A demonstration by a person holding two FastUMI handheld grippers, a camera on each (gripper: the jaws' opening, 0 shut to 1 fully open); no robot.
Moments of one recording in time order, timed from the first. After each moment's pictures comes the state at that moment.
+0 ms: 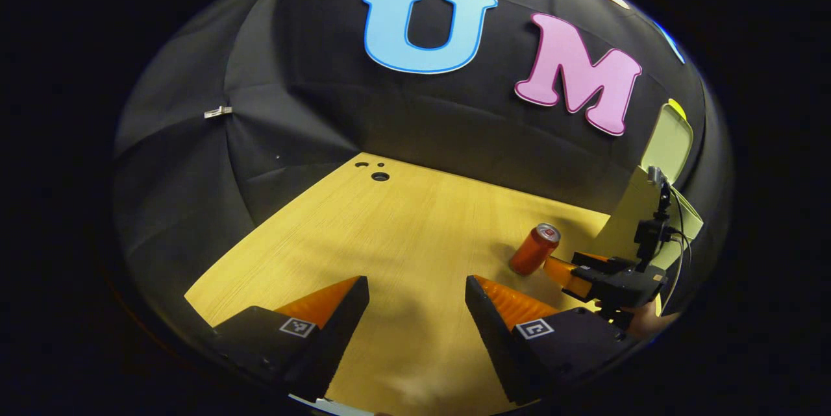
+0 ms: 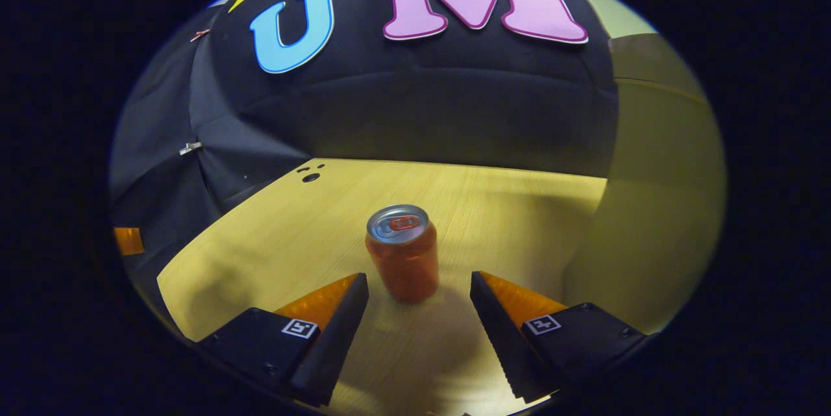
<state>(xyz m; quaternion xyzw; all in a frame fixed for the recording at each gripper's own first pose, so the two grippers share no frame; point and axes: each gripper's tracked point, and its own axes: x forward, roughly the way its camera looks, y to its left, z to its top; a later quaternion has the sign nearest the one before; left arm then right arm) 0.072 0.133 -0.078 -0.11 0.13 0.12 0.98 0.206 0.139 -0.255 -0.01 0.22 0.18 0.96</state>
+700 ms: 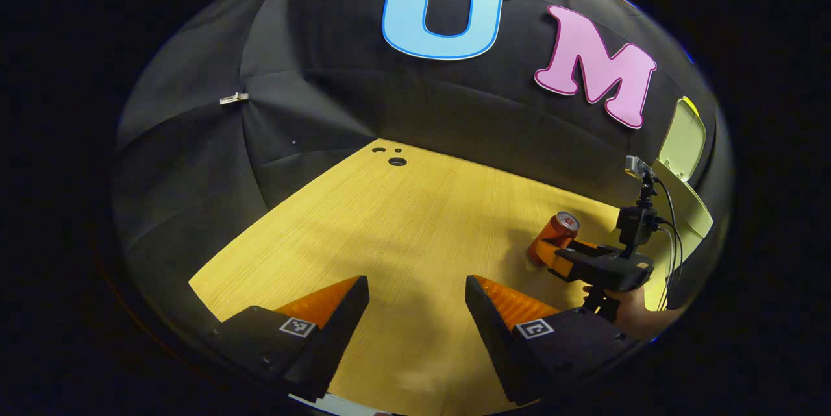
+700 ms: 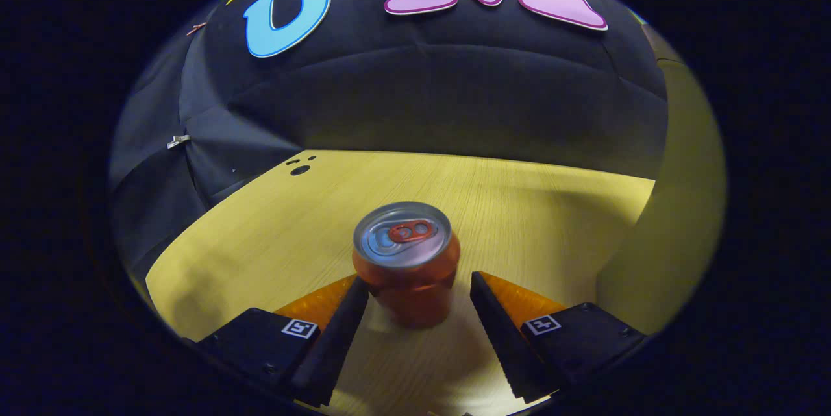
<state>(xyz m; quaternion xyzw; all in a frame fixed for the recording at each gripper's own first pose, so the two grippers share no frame) 0.067 0.136 -0.102 -0.11 0.16 0.15 0.97 0.251 0.158 -0.283 -0.02 0.23 0.16 0.96</state>
